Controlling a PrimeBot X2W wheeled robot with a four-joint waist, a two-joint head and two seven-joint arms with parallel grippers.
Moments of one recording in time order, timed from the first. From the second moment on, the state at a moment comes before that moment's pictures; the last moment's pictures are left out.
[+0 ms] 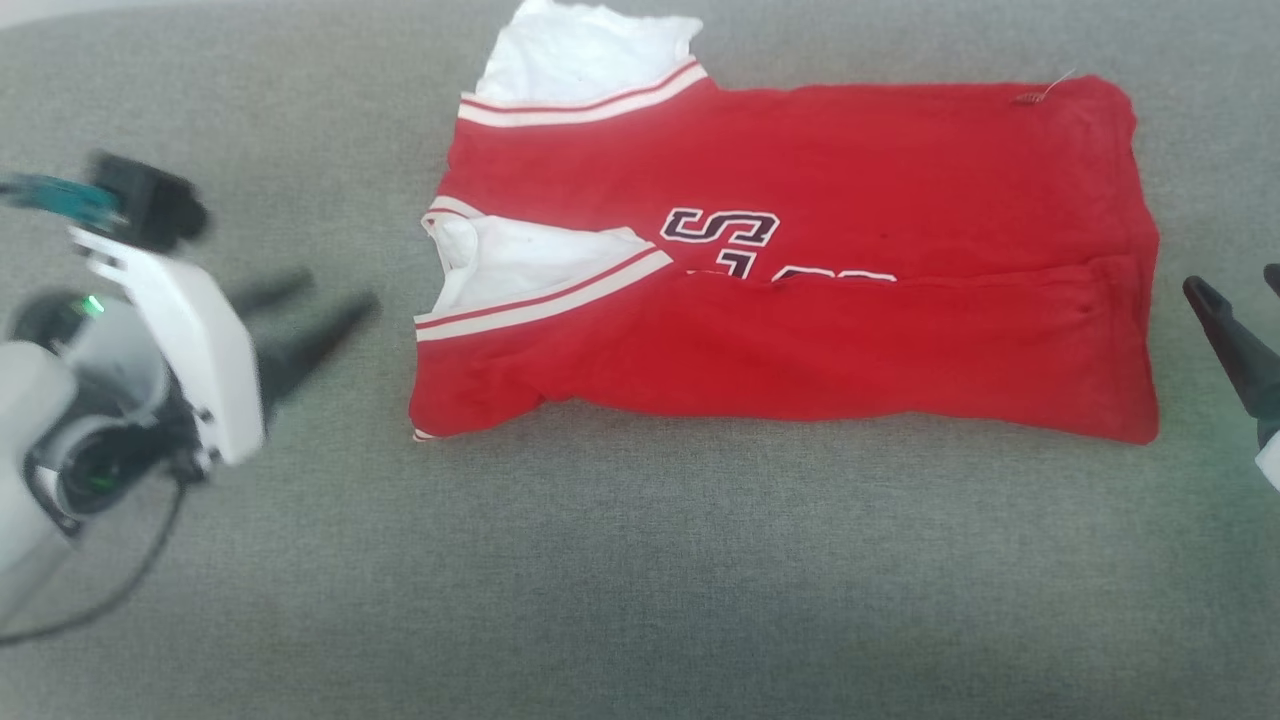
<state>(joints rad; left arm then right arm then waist) -0.95 0.90 -1.04 0.27 -1.36 -0.12 0.20 -0.32 -0.63 0.04 0.09 0.73 0.13 0.32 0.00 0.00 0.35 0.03</state>
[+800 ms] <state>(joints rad) -1.00 0.84 -1.09 0.37 -1.62 -0.05 0.66 -0.33 -0.57 0.03 0.00 0.72 0.13 0.36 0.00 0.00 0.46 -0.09</state>
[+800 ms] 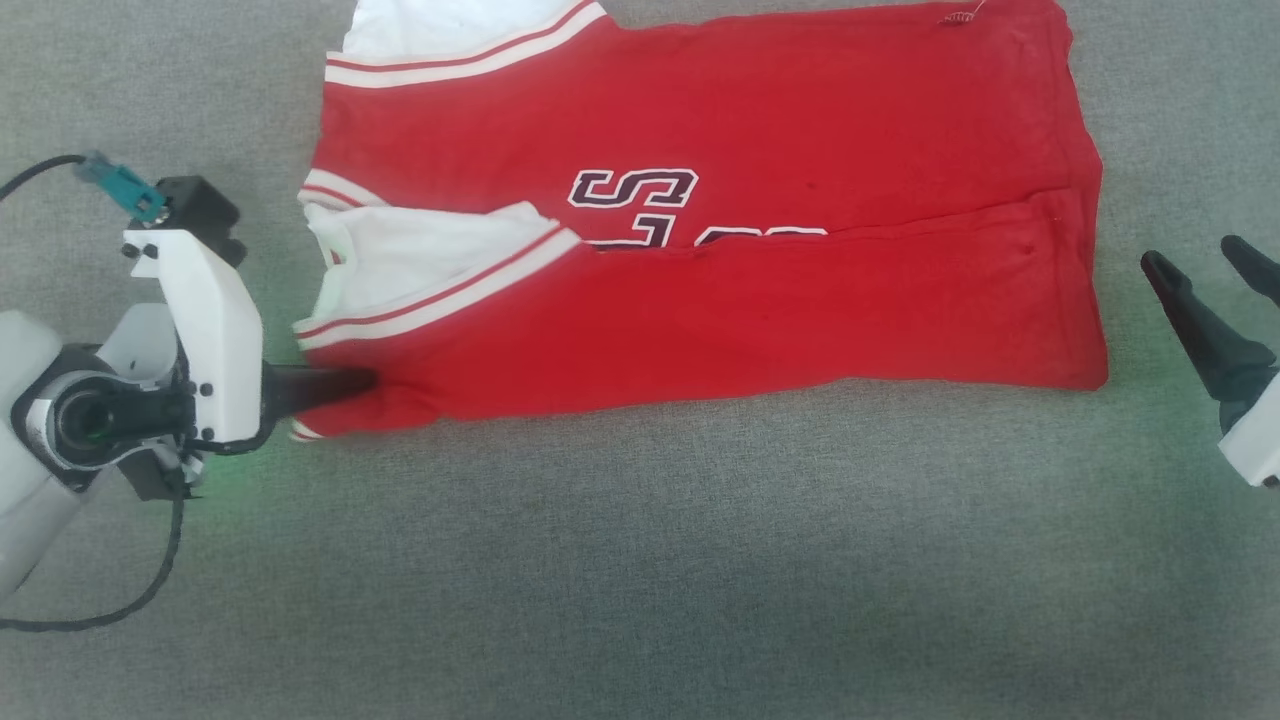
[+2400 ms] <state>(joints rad) -0.80 0.90 -1.09 0.07 -1.58 -0.13 0.46 -0.29 -0.72 0.19 -0.03 0.83 0.13 0.96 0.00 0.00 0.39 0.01</state>
